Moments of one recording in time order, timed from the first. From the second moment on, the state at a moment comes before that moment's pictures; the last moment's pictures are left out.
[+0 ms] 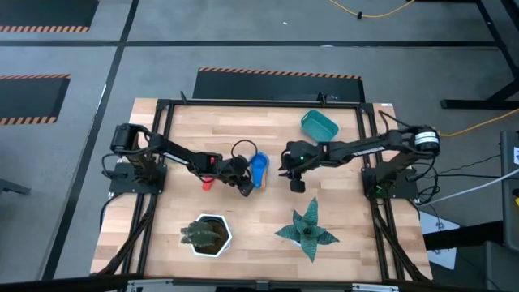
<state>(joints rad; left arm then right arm) -0.01 1.72 0.74 0.16 -0.01 -0.89 -0.09 1.58 0.76 0.01 -0.12 -0.11</state>
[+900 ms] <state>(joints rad) -0.01 1.72 0.74 0.25 -0.03 -0.96 -0.09 1.76 0.78 0.31 -0.29 -0.11</state>
